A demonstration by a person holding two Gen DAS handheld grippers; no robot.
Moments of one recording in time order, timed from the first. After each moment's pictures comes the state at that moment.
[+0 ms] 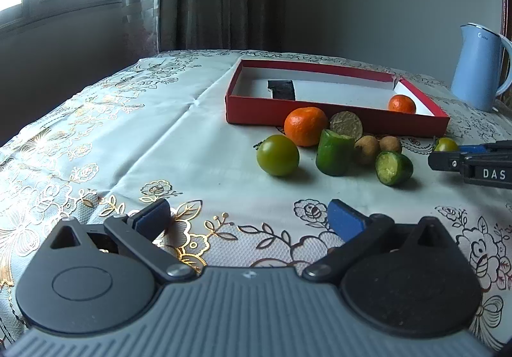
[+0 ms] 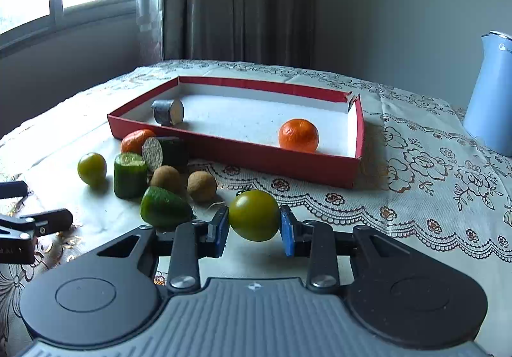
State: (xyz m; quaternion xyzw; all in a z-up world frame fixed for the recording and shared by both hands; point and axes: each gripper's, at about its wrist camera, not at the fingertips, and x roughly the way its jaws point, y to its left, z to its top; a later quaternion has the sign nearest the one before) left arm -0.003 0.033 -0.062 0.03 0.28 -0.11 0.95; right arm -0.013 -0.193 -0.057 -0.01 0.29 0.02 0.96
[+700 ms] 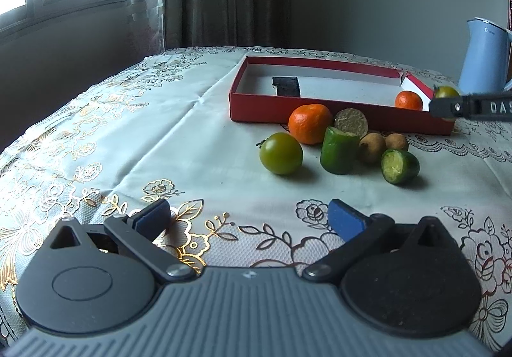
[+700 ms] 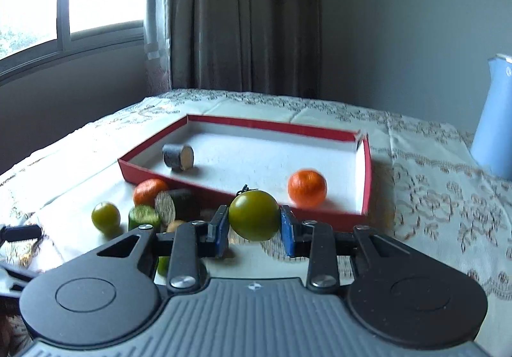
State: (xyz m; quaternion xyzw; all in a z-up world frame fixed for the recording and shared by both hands) left arm -0.002 0.029 -0.062 0.03 0.29 -0.09 0.95; right arm 0.006 -0.190 -0.021 0.00 0.25 0.03 0.97
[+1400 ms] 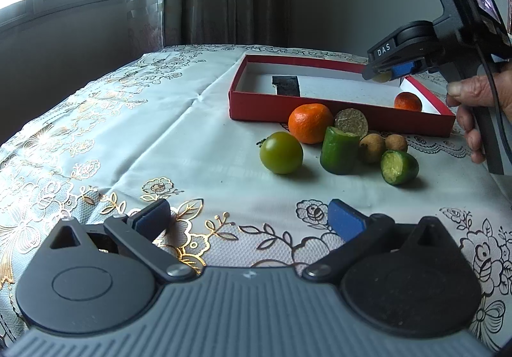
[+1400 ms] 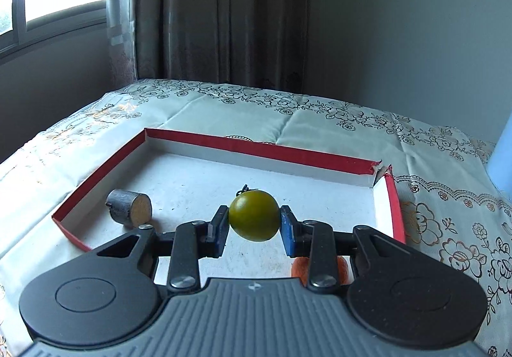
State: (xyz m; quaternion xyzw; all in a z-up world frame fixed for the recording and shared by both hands) left arm -0.001 0.033 -0.063 0.03 0.29 -0.10 0.95; right arm 0.136 -0.180 -0.021 0.00 0.30 -0.02 0.95
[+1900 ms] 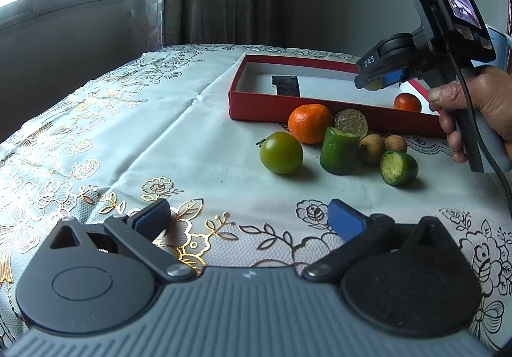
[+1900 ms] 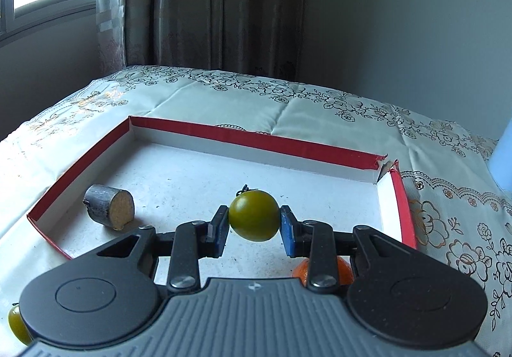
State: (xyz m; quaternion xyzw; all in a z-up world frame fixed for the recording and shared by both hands) left arm -0.001 0.033 -0.063 0.03 0.29 -0.10 0.95; right arm 0.156 -0.177 -0.033 -0.02 0.32 -0.03 0.95
